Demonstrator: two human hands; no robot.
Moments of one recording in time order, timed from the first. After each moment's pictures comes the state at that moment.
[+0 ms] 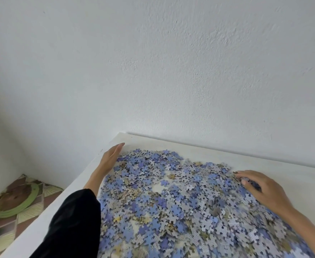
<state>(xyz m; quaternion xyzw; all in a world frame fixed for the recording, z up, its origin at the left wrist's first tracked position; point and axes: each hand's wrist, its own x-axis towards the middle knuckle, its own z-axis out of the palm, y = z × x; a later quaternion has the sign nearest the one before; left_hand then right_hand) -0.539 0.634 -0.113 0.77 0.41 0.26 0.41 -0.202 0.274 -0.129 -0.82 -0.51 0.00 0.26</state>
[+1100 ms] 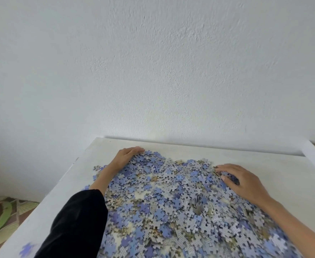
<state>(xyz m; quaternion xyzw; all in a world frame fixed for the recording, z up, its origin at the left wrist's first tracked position) -0.442 0.605 -0.107 0.84 0.28 0.15 0.45 -0.206 0.274 -0.126 -0.82 -0.52 -0.01 0.23</state>
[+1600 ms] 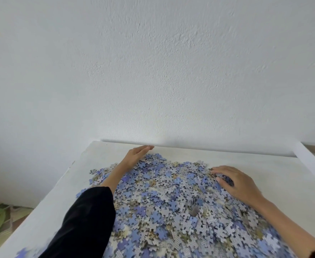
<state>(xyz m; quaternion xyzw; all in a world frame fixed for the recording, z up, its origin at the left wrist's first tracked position) -0.408 0.585 -0.101 0.85 0.22 0.14 0.46 -0.206 0.273 -0.126 -0.82 -0.52 0.00 0.23</state>
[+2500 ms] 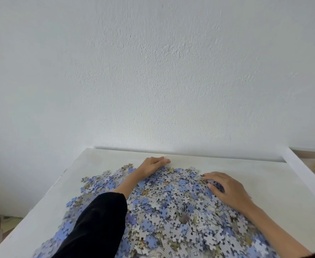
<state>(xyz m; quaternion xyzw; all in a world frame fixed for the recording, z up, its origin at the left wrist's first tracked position) -0.357 0.533 -0.099 0.88 0.18 0.06 0.45 -0.208 0.272 -0.122 -0.82 -0.52 0.00 0.23</state>
